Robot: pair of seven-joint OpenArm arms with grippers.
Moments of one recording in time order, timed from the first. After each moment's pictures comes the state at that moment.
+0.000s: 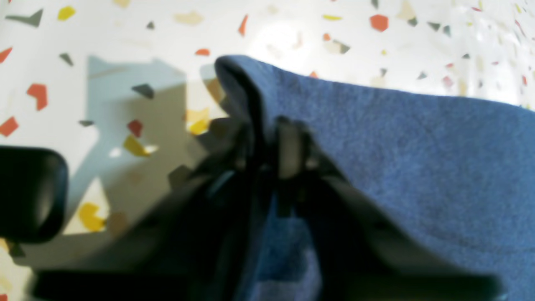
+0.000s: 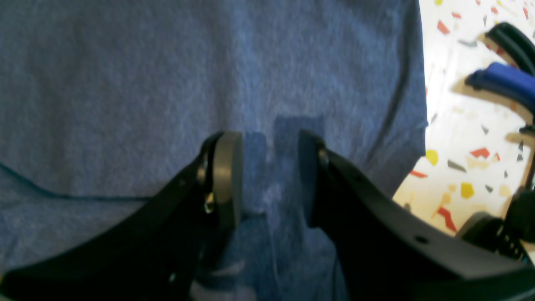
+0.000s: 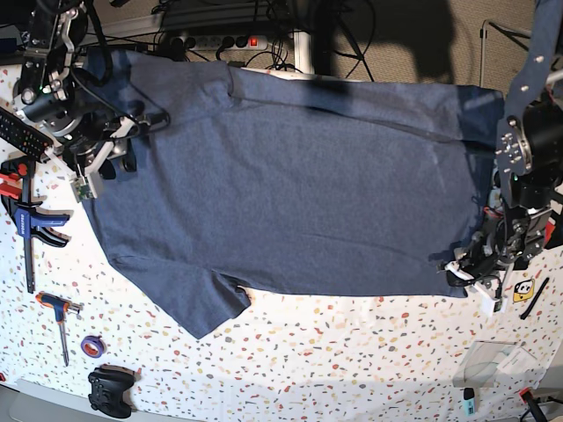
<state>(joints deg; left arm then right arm) -43.3 -16.7 -15.1 10.3 0.4 -33.7 12.1 -17.0 18.6 21.0 105.3 17.0 29.8 -43.1</state>
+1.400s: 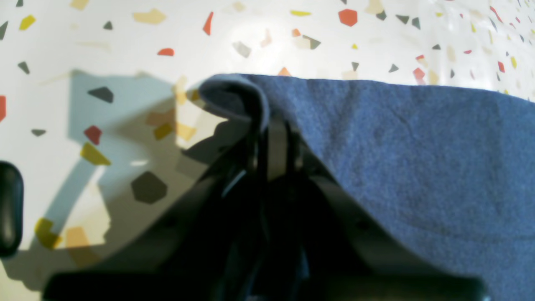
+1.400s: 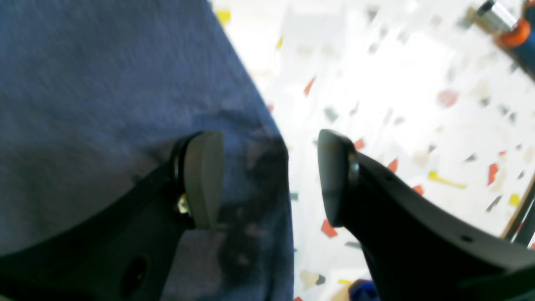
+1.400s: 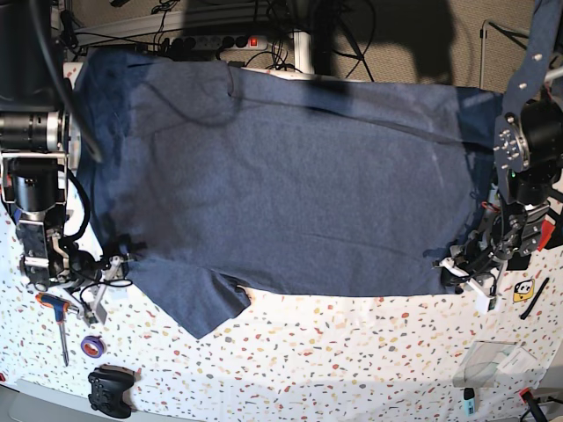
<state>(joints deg) -42.7 -16.2 -15.1 10.2 0.6 -33.7 6.1 41.0 27.0 -7.9 30.6 6.1 29.5 -33.5</state>
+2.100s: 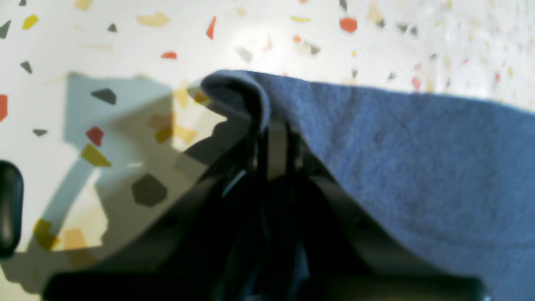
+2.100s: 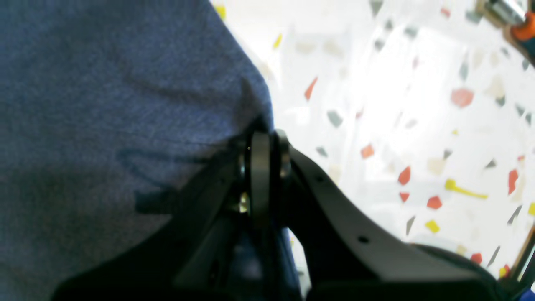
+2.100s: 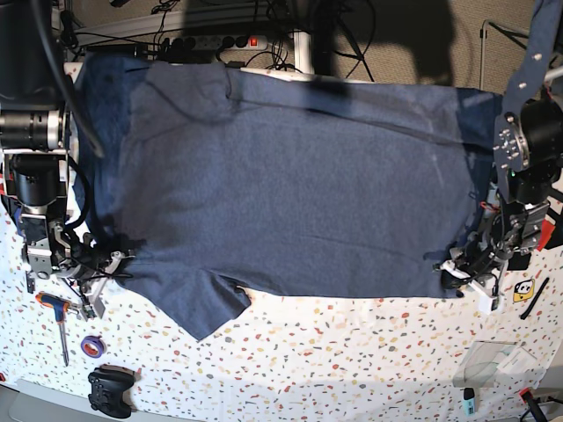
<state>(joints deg) -42.6 -16.2 -15.1 10.2 -2.9 -33.6 4.5 40.8 27.0 -7.9 26.8 6.1 29.4 -23.4</state>
